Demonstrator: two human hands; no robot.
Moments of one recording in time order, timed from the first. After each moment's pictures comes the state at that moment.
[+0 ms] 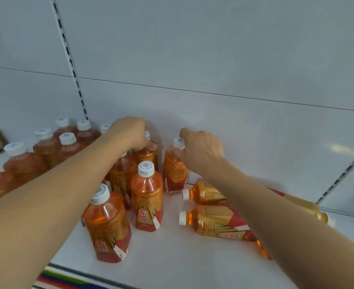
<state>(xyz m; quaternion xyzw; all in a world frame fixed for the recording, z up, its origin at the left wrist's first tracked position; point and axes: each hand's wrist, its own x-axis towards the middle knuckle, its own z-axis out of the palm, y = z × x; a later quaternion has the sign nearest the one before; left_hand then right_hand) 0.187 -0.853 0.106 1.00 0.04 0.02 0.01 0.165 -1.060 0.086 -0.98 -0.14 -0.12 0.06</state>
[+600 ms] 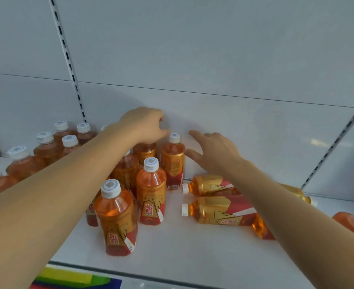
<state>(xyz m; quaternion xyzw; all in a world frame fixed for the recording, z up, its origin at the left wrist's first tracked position) 0.156 -0.880 0.141 0.99 -0.08 0.07 0.06 0.147 -1.105 0.076 -0.98 -0.16 -0.11 0.05</state>
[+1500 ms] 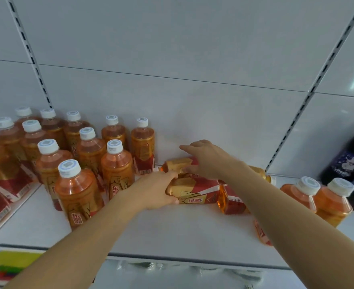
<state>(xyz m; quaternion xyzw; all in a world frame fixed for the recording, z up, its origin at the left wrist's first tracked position) 0.070 -0.977 -0.006 0.96 -0.21 -0.11 0.12 0.124 -1.189 0.035 -0.98 -0.22 0.00 0.00</state>
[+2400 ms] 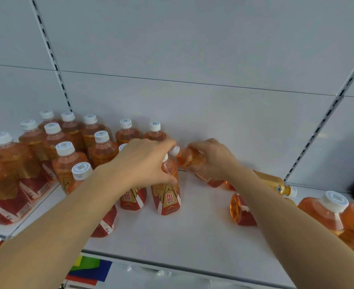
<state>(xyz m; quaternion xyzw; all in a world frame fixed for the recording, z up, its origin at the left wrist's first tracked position) 0.057 -0.948 0.094 0.98 -0.19 0.07 0.00 0.155 -1.182 0.015 -0.96 -0.23 -0.07 0.14</state>
